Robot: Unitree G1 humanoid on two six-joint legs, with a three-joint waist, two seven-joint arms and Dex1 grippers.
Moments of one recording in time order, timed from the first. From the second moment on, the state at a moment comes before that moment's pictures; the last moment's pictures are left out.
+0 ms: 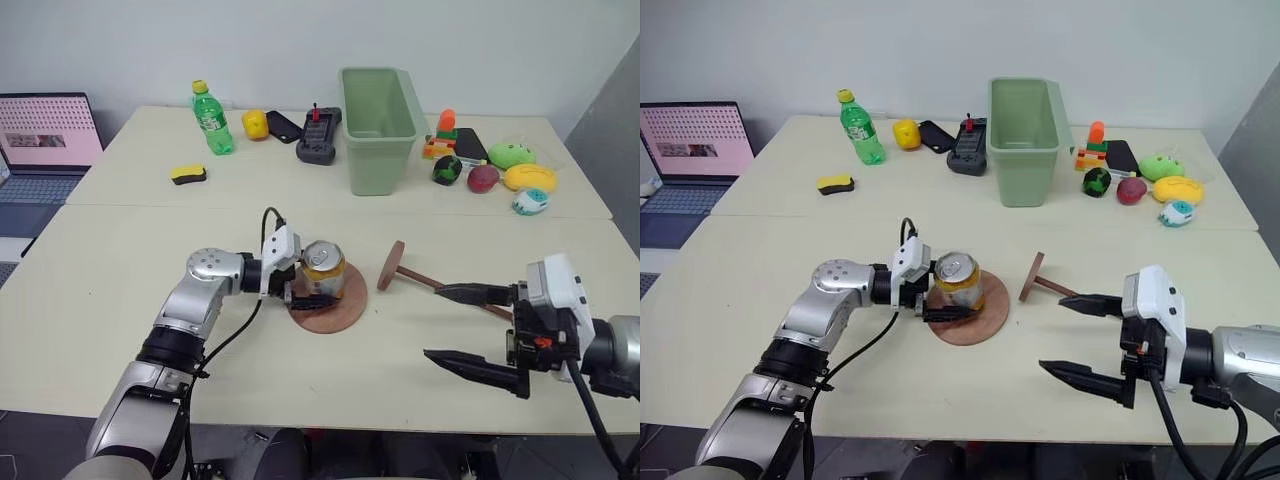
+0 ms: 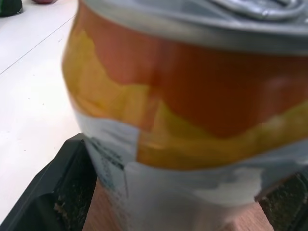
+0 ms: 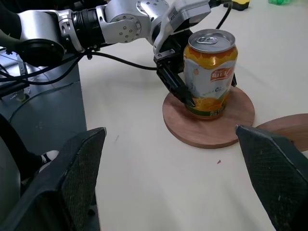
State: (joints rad) left arm -0.58 0.50 -0.19 0.33 -0.27 0.13 -1.30; right arm 0.09 -0.99 -0.37 -0.84 1.06 0.77 0.77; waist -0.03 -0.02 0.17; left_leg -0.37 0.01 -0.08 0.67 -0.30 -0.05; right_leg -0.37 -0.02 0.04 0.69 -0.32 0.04
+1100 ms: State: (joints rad) left arm -0.38 0.64 0.41 0.53 -0.28 0.09 -0.56; right arm -0.56 -0.79 0.13 -0.55 0.80 0.71 0.90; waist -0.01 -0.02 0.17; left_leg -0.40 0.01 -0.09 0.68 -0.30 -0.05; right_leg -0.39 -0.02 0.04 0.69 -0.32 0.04
